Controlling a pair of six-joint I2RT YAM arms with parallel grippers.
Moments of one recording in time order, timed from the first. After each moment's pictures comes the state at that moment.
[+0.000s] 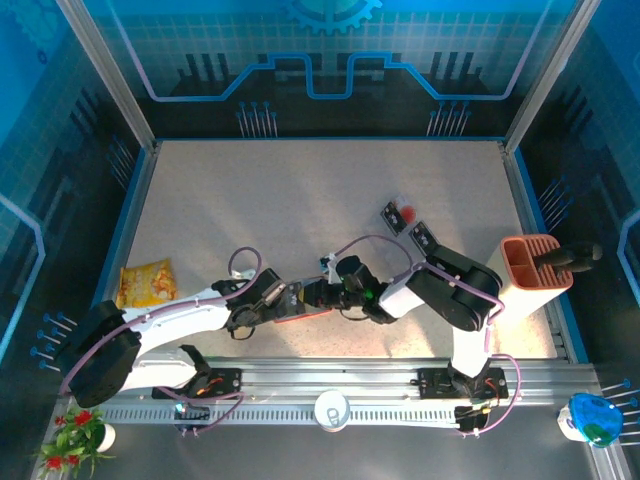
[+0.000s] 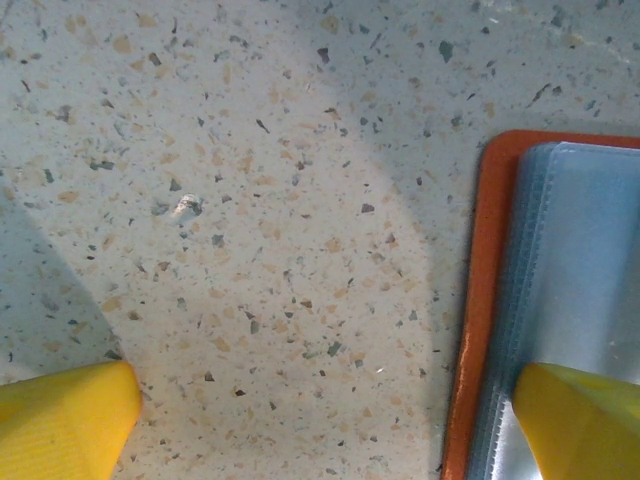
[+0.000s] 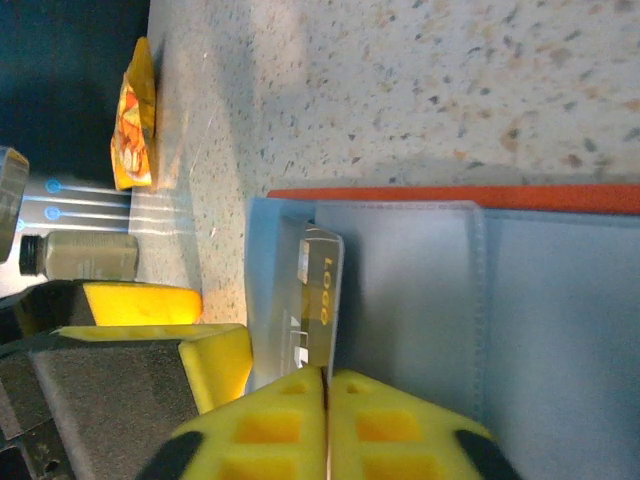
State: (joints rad) left arm -0.76 1.24 0.52 -0.61 -0.25 -1.12; right arm 0.87 1.88 0.61 0.73 -0.40 0.99
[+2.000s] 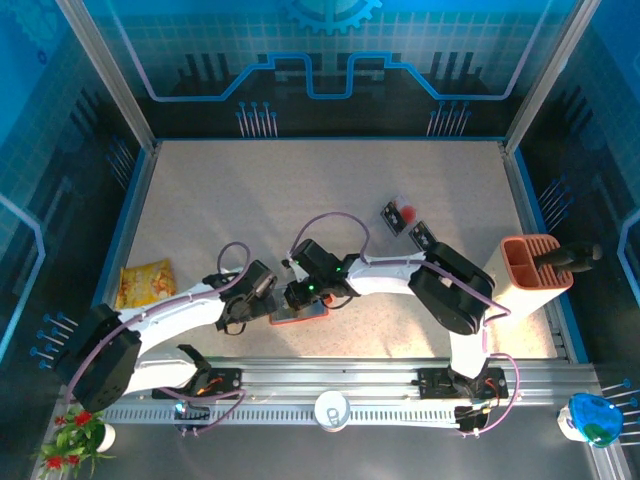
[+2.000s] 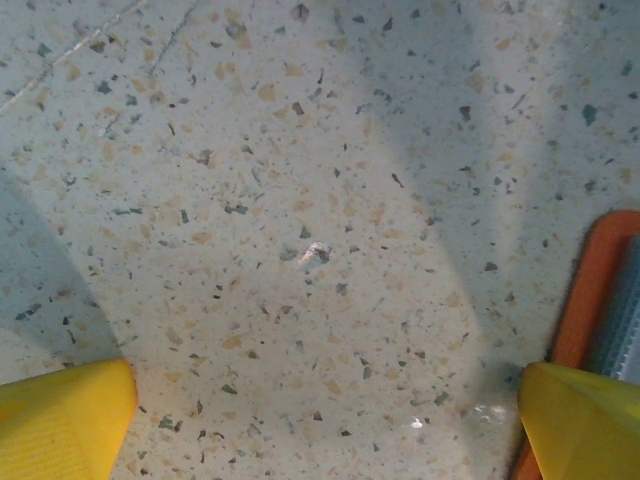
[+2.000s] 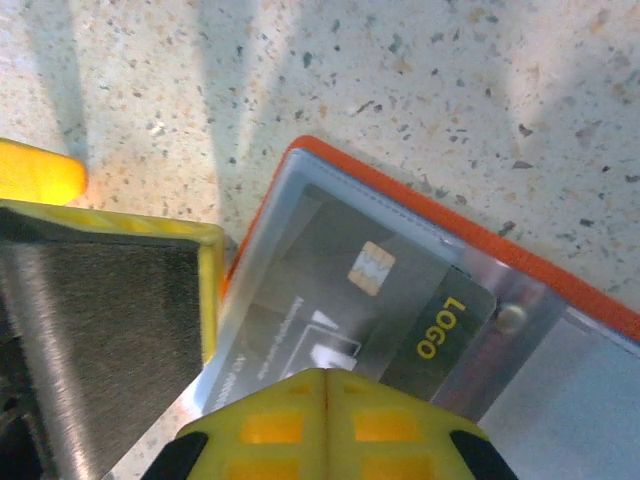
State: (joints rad) left arm -0.63 1.21 0.52 -0.67 -0.23 -1.05; right arm 0.96 1.88 1.08 -0.15 -0.31 0.53
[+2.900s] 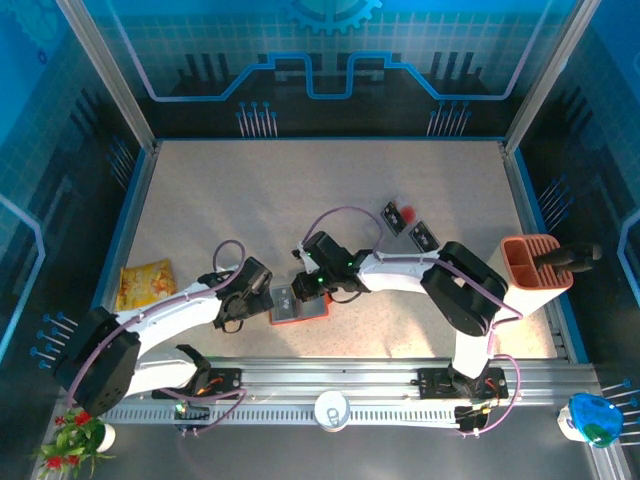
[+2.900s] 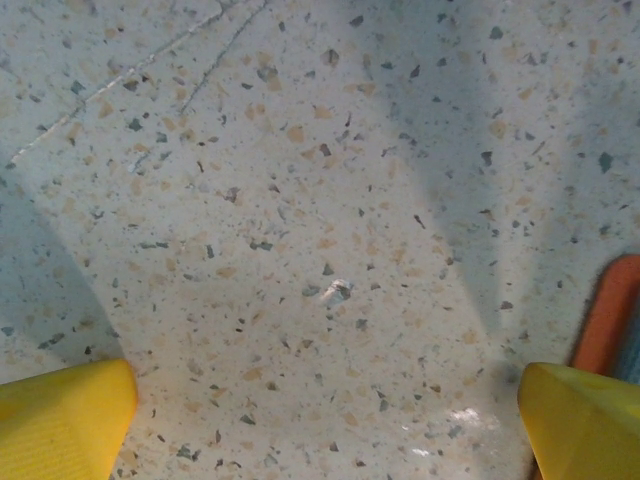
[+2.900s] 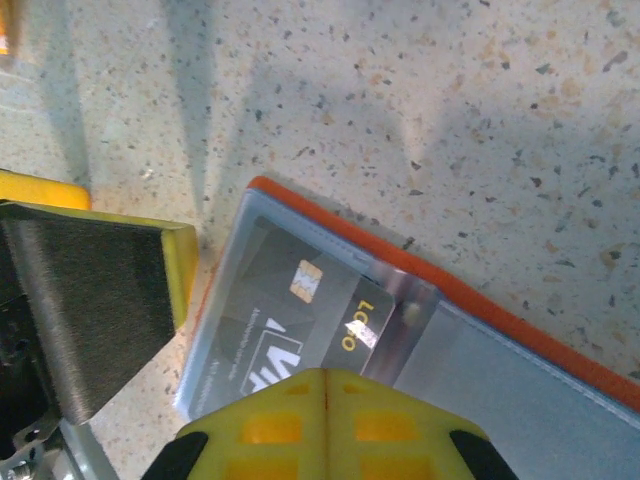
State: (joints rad) left arm -0.58 1.22 0.51 -0.66 -0.23 -1.01; right arm 0.90 1.85 1.03 -0.11 -0.32 0.56
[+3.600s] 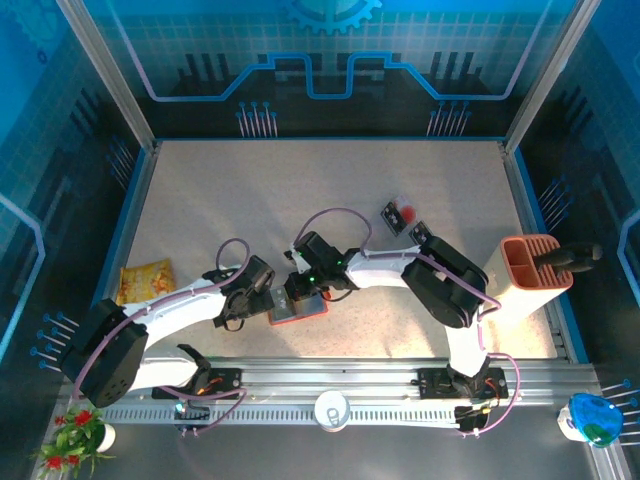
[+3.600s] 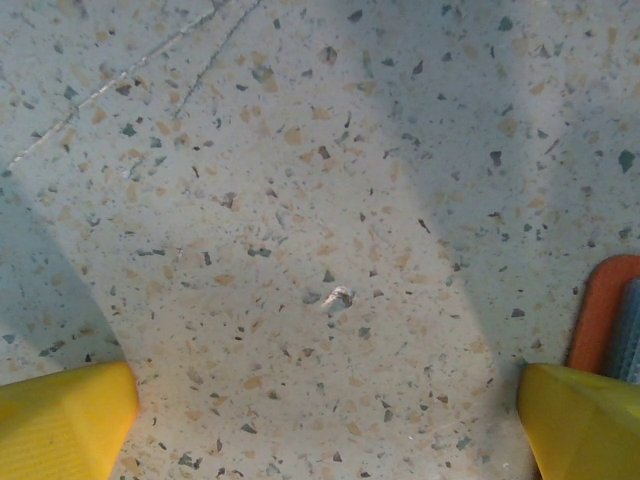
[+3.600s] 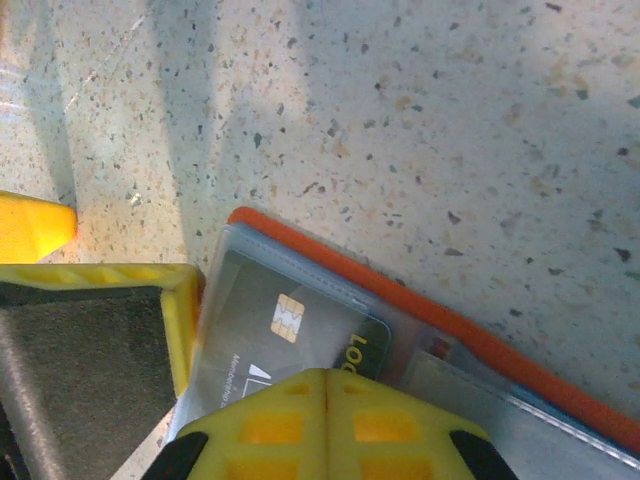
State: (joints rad) left arm -0.58 1.27 0.54 -0.66 -0.23 -1.00; right arm 0.91 1.96 1.12 -0.09 -0.36 0.57
